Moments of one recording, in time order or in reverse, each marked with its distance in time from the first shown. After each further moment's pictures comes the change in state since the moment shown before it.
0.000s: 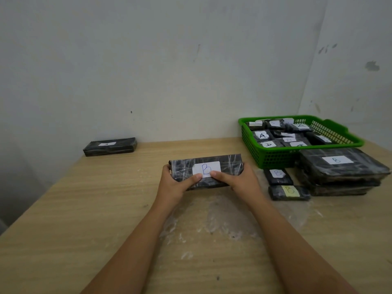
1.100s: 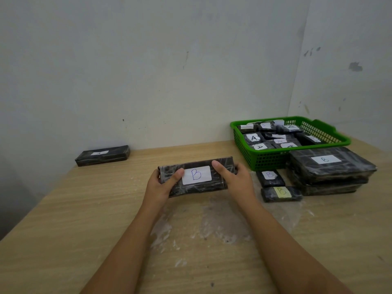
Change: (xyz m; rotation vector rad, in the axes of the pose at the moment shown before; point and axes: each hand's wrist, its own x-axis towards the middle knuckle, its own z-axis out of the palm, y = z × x) left_hand 0.008 0.007 -0.010 -0.183 -0.032 -0.049; right_hand -0.011 -0.019 0.000 0.195 0.066 -0.014
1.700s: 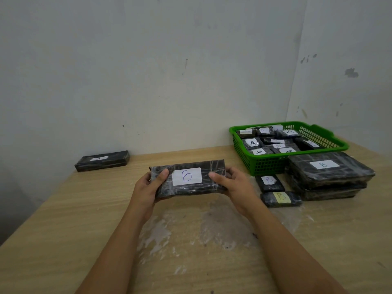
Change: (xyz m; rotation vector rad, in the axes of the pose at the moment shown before) left_hand 0.011 0.012 -0.024 -0.168 -0.064 -0.019; right_hand 0.008 0.000 -0.006 0.291 -0.351 0.059
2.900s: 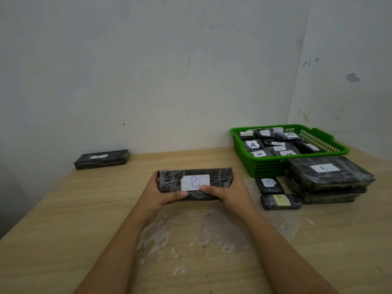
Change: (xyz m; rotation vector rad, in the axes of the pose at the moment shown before) left_hand -0.006 -0.010 0.000 0.224 -0.178 0.035; right_hand -0.002 0.013 0.002 -0.424 0.192 -0.047
